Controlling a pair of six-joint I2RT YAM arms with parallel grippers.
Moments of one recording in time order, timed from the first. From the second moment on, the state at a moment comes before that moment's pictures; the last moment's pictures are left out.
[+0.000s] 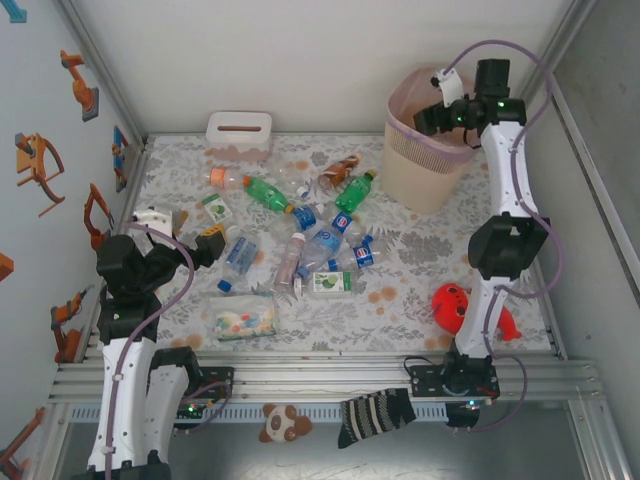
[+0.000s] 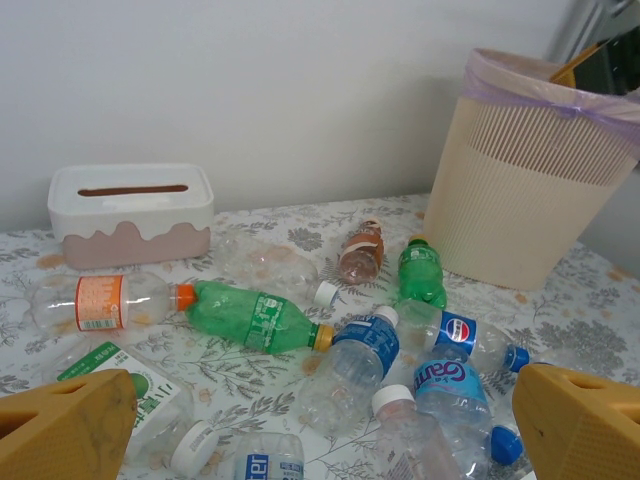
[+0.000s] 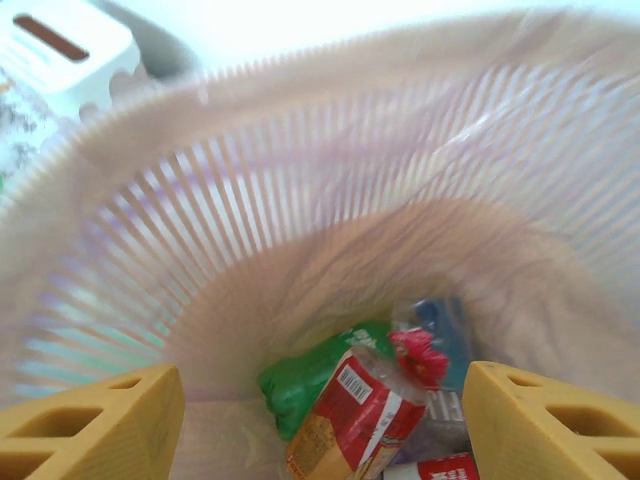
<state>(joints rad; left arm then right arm) 0.06 0.57 0.63 -0.26 0.60 -0.05 -0.02 2.09 2.33 -0.93 -0.51 -0.43</state>
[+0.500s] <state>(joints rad) 0.05 0.57 0.63 -0.26 0.59 -0.05 0.05 1.69 2.00 -0.80 -0.51 -0.29</state>
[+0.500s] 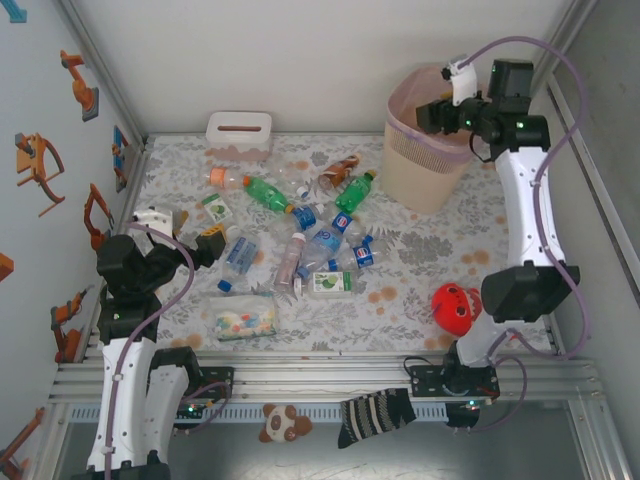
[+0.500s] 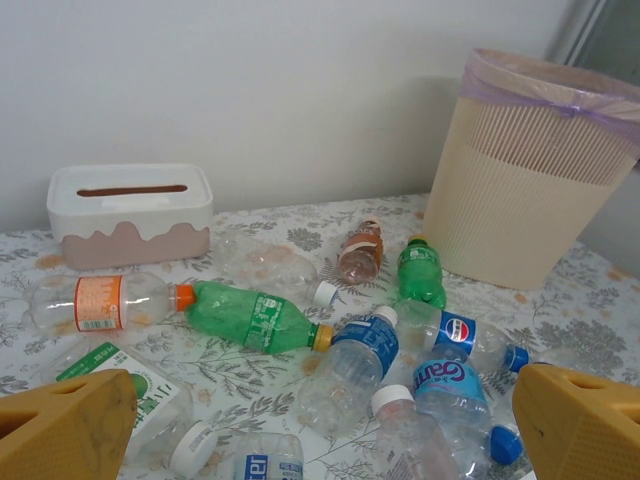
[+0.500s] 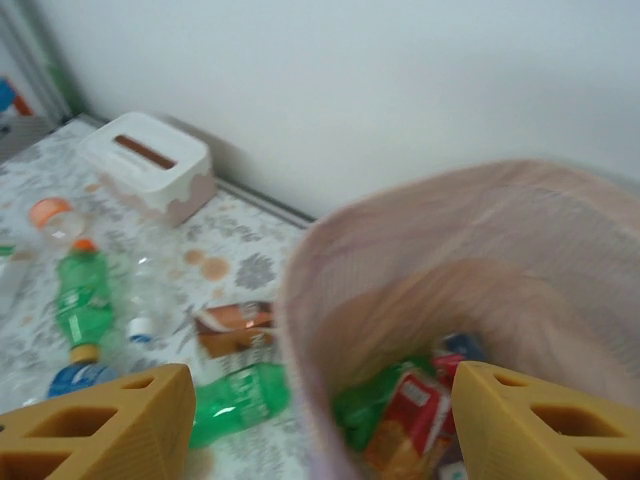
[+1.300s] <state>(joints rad) 0.05 0.58 0.63 -0.25 0.58 -0.06 0.67 1.48 1.41 -0.92 -0.42 -0.70</state>
